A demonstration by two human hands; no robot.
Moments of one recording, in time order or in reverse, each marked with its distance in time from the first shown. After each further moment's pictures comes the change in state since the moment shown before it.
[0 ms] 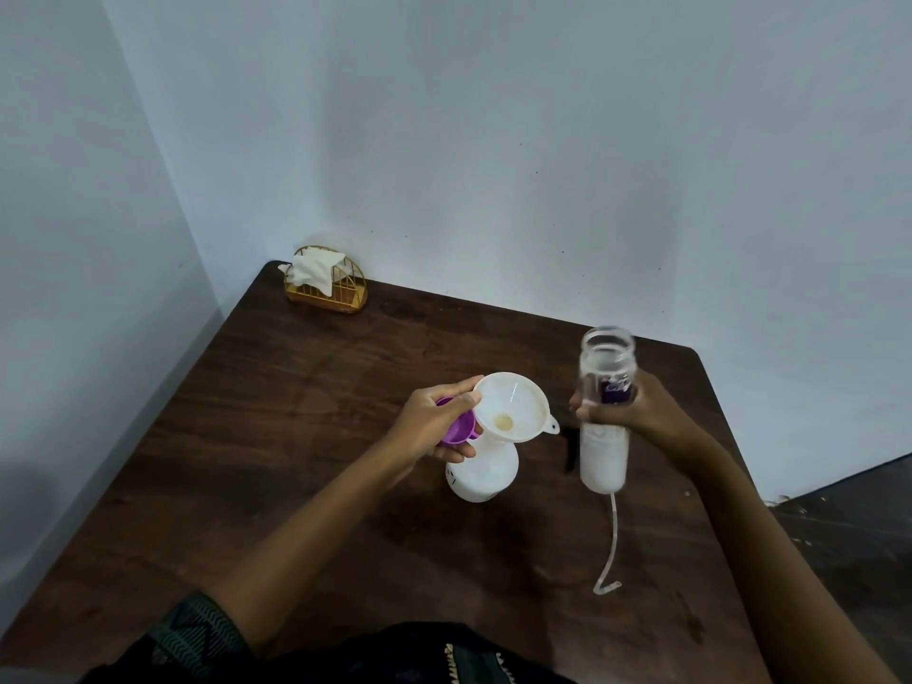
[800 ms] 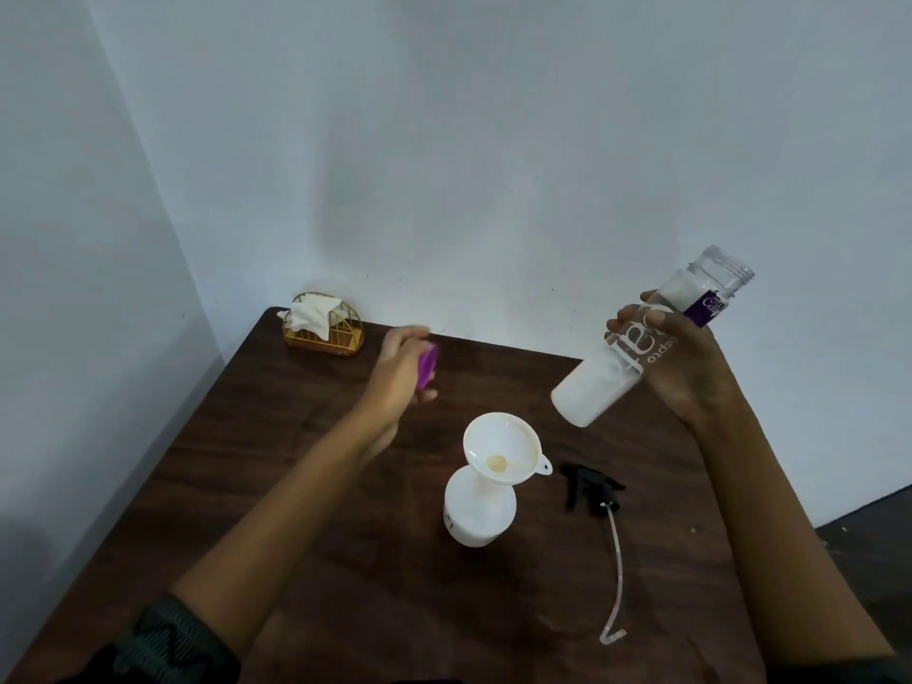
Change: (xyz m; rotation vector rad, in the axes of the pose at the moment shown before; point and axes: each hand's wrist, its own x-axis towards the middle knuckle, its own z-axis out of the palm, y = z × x) left_hand 0.012 0.072 -0.026 -0.161 0.283 0.155; right_hand 0.039 -0.052 -0.044 0.837 0.174 -0.303
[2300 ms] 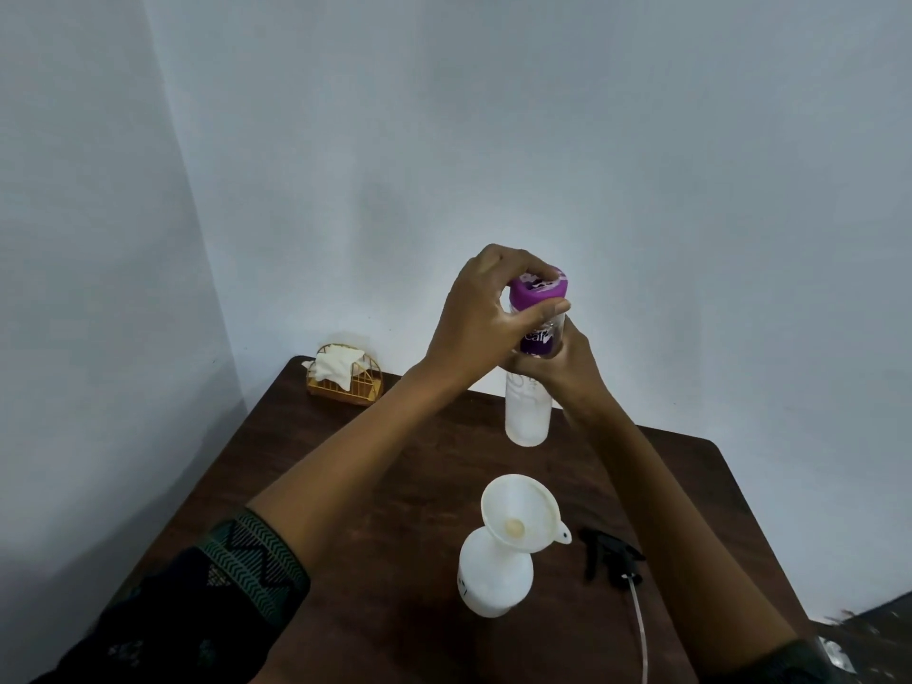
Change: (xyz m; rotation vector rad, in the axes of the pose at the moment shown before) left_hand 0.018 0.103 0.038 0.359 0.028 1.014; right_hand 0.042 0.036 0.119 -0.725 -0.101 -0.169
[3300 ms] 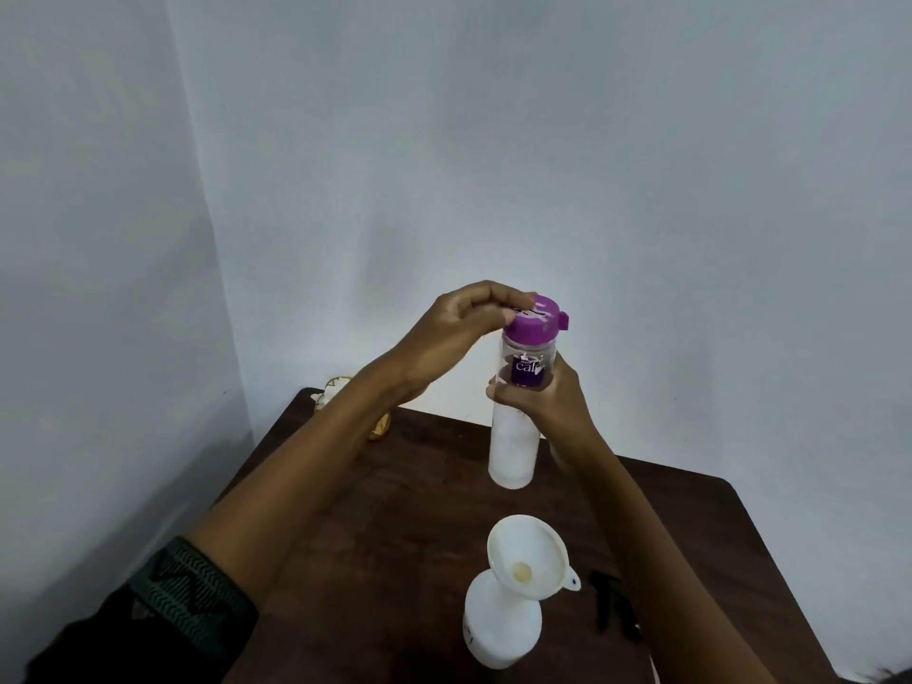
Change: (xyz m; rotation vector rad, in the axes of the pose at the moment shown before) left_hand 0.016 0.004 -0.047 -0.442 -0.341 -0.318; right_hand 0.000 -0.010 0.018 0.104 0.017 0.044
